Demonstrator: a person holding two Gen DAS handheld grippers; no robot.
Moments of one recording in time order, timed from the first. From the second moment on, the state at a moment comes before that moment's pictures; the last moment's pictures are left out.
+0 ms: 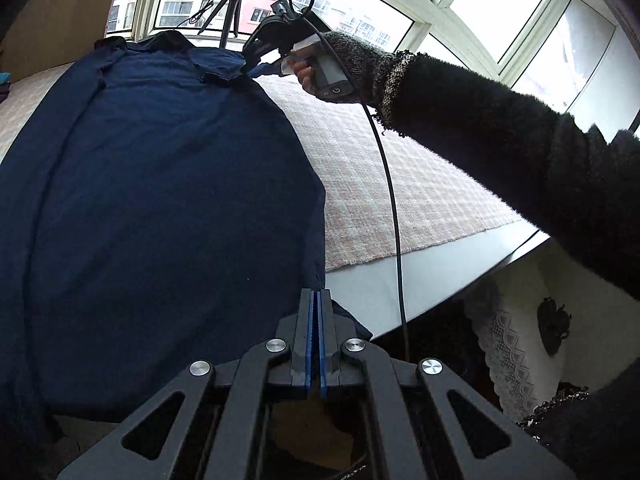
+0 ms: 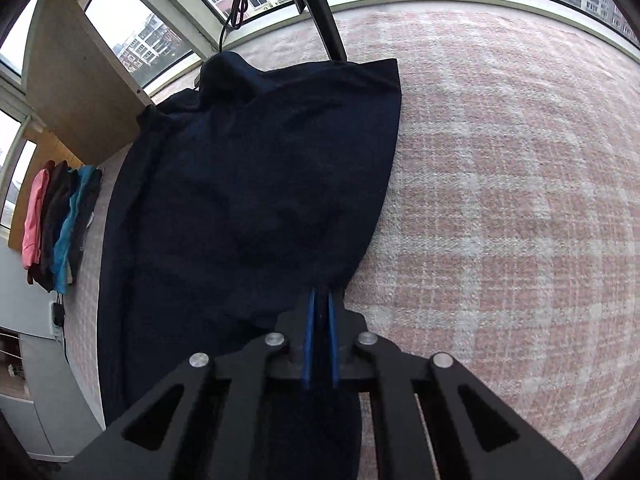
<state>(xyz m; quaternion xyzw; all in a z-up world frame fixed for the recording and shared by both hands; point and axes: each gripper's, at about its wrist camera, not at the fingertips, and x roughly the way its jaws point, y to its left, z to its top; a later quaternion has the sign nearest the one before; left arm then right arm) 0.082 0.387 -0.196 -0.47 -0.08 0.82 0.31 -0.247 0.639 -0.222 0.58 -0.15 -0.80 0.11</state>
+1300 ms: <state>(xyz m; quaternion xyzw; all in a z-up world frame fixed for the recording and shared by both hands) 0.106 0.240 -0.219 -0.53 -0.08 0.82 0.21 0.052 0.534 -0.149 0.54 -0.03 -0.81 0.23</state>
